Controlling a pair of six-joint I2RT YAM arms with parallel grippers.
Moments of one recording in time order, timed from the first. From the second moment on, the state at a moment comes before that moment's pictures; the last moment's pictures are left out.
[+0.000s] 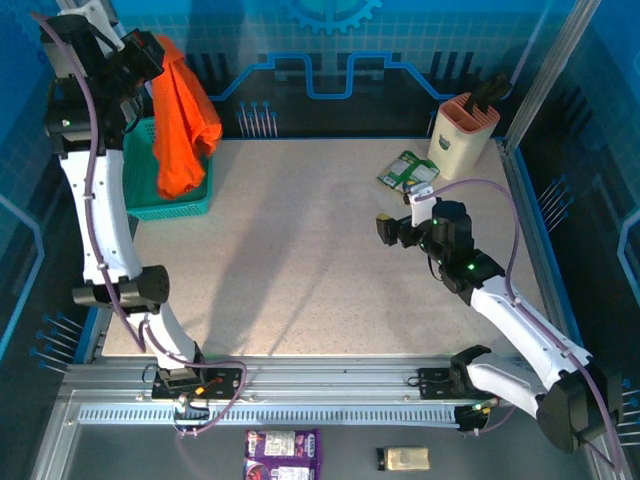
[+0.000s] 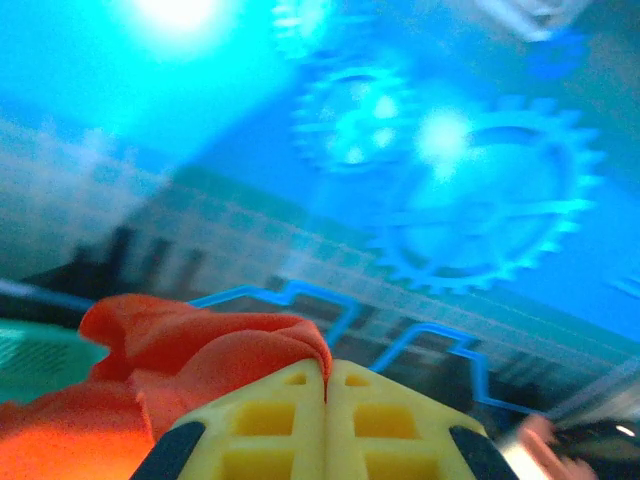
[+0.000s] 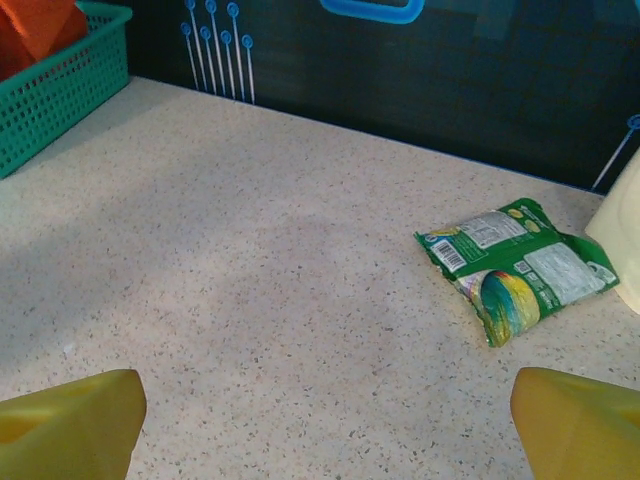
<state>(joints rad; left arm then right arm) 0.15 1.78 2.53 -0.84 0.31 -0.48 0.39 1.01 0.75 -0.12 0.03 0.00</state>
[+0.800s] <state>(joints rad) -0.62 1.77 2.05 -0.76 0.38 -0.37 0.24 0.95 0.95 -0.57 0.20 0.35</state>
